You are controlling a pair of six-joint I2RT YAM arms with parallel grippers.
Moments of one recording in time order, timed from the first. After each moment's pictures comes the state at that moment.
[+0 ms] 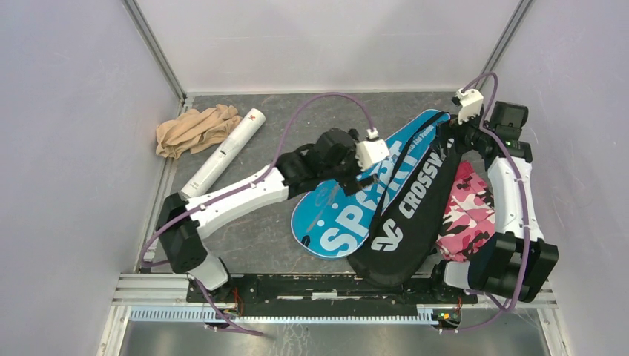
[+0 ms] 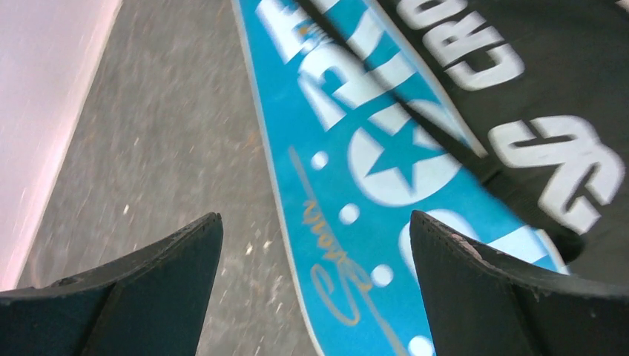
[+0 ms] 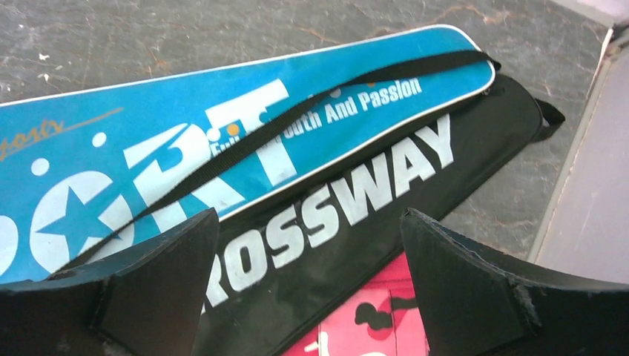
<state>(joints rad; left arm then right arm) -1.01 1.62 1.45 -0.39 -0.03 0.35 -0.29 1.32 1.21 -0.57 -0.56 -0.48</state>
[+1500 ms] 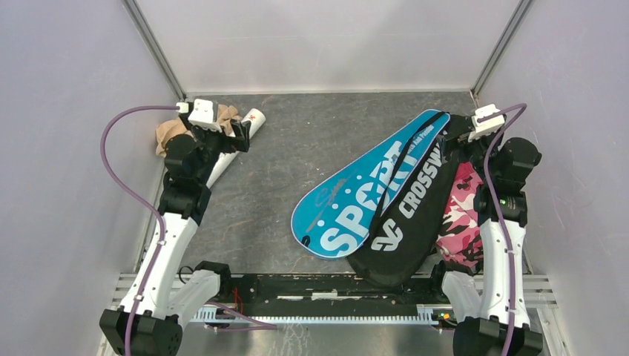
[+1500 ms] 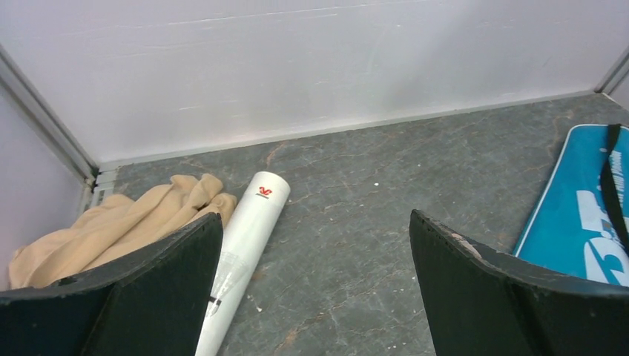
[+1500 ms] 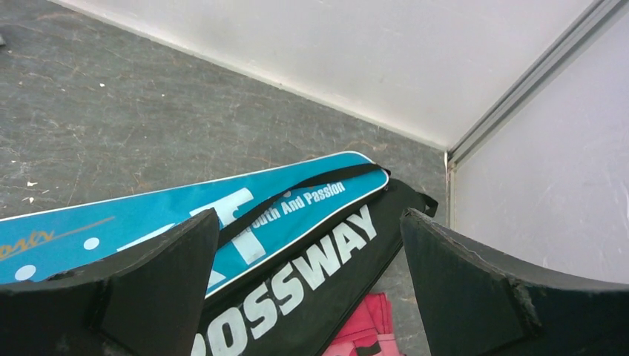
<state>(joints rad) -0.14 0.90 0.89 0.03 0.08 -0.01 -0.26 0.85 0.87 -0.12 -0.48 -0.29</state>
